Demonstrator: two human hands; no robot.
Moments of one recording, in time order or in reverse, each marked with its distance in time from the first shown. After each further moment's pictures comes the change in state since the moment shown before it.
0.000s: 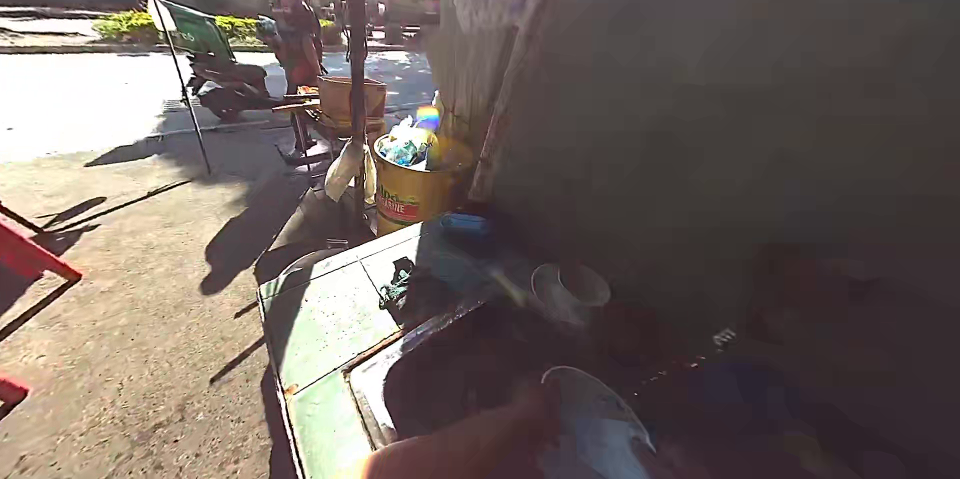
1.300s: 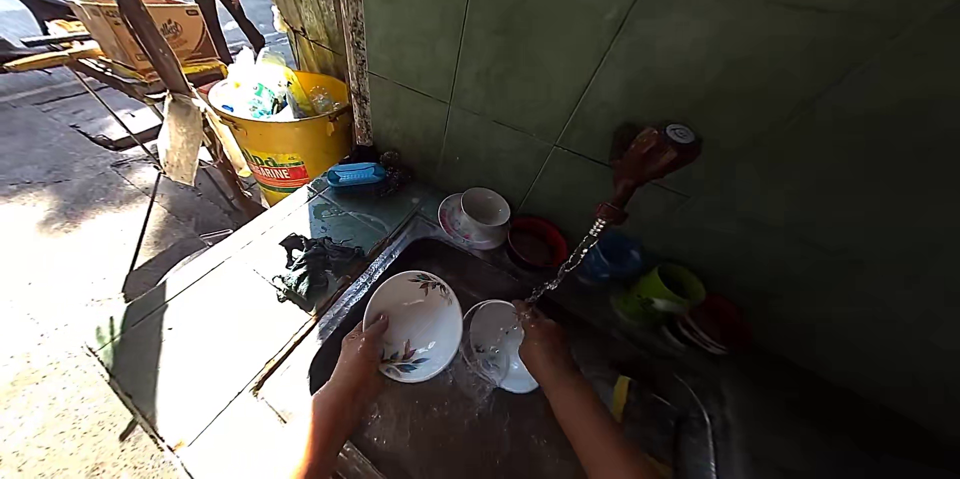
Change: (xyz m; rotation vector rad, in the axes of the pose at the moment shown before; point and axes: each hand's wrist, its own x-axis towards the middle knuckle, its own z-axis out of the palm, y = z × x) left_hand 0.034 -0.037 -0.098 -0.327 0.383 0.143; right_hand 0.008 -0.038 0.052 -0.789 0.103 -0.133
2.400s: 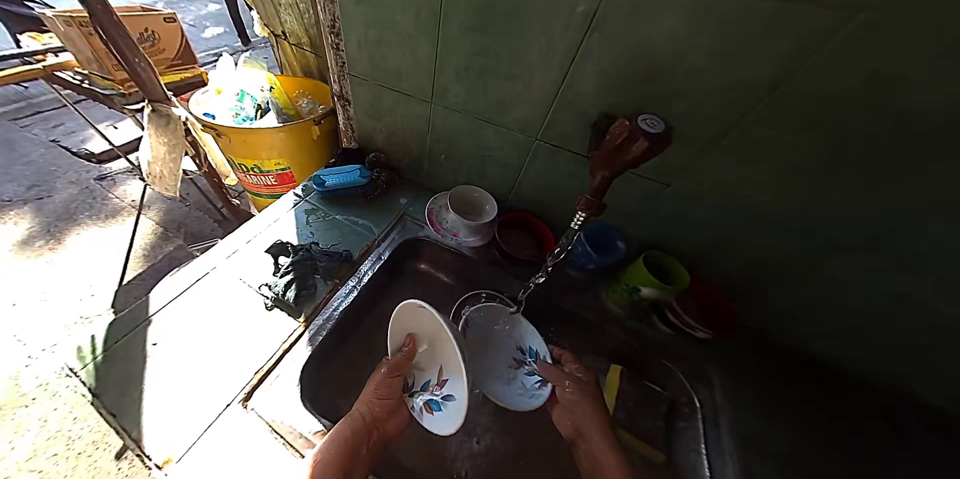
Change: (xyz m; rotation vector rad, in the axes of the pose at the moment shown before) left_hand -0.033 -0.032 0.015 -0.191 -0.292 -0.248; right_hand -0.056 0.033 0.037 1.403 0.306 0.498
